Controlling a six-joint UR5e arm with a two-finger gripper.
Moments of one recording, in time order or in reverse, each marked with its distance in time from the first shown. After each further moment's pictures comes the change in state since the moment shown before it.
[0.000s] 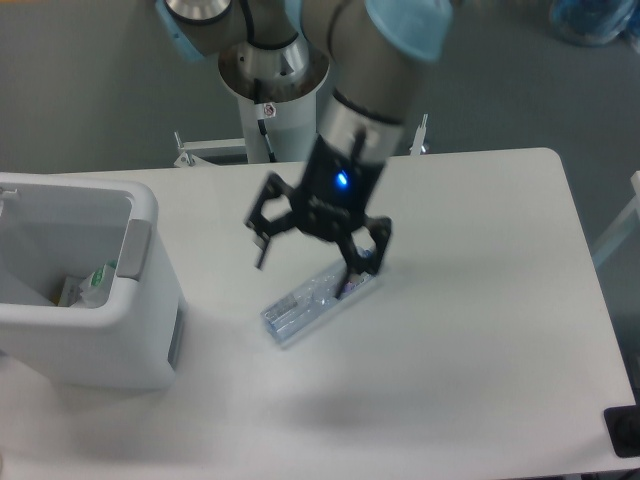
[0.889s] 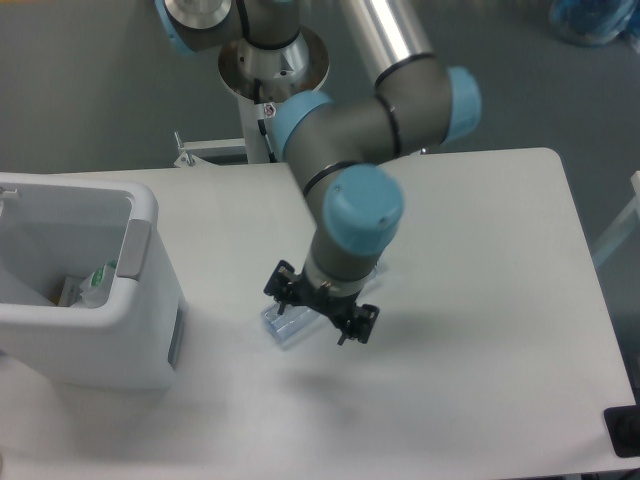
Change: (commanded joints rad) arm -0.173 -0.170 -0.017 -0.121 0.426 0.186
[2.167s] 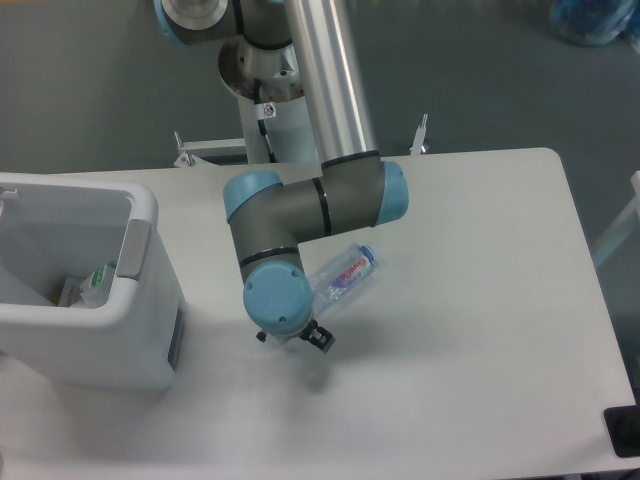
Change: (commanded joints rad) arm -0.113 -0.126 -0.063 0.020 0.216 -0.009
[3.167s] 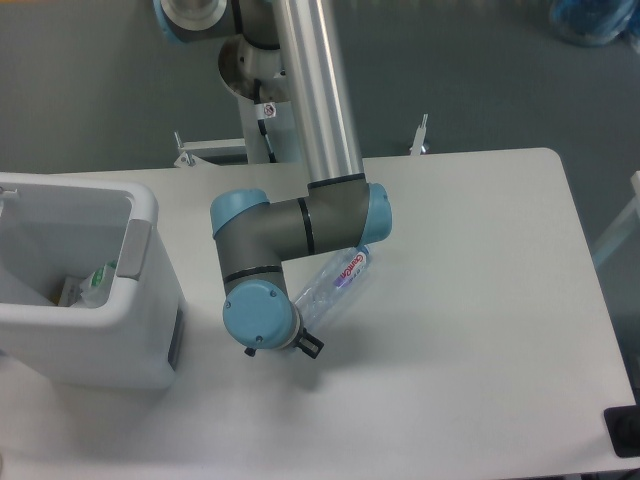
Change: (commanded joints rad) arm 0.000 -0.020 0.057 0.026 -0.015 -0.063
